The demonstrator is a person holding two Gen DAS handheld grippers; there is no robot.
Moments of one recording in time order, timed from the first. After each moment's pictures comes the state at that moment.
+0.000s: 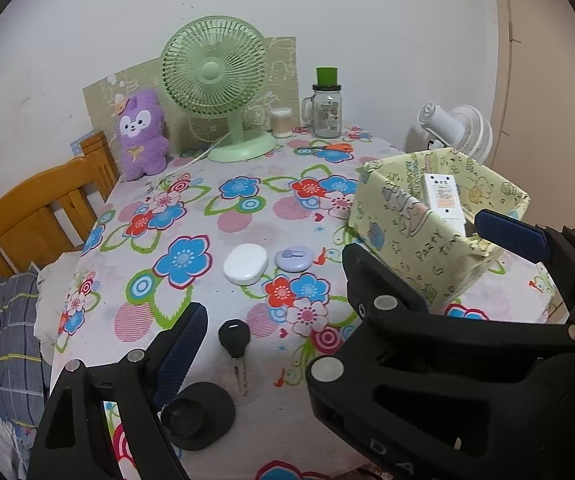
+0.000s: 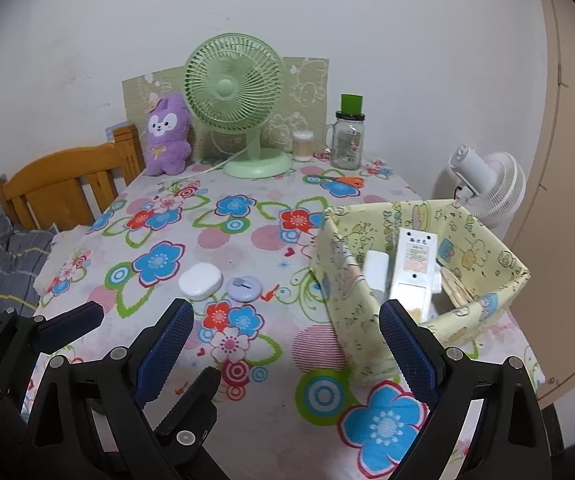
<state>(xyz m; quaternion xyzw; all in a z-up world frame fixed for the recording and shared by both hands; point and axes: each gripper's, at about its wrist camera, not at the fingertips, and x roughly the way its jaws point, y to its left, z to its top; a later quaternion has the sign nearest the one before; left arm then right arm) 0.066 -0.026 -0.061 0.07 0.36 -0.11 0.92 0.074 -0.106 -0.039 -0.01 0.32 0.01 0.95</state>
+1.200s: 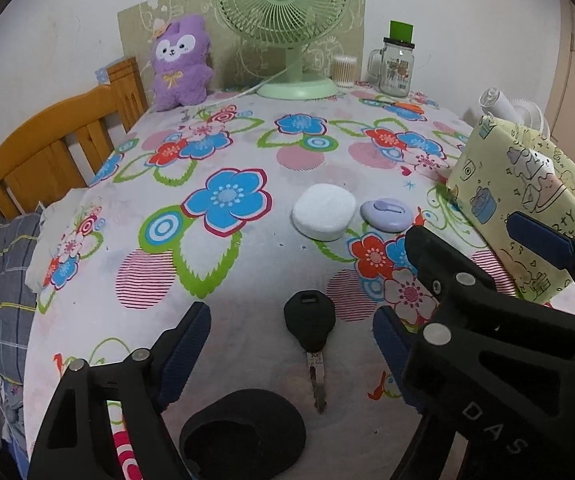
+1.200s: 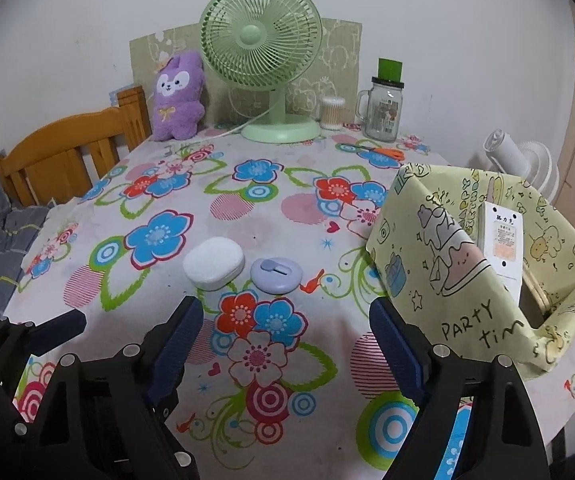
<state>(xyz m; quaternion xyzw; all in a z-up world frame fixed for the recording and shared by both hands) 0.119 0.025 -0.128 0.03 0.43 -0.05 0.90 0.131 -0.072 -0.101 -0.02 0.36 0.03 0.93</state>
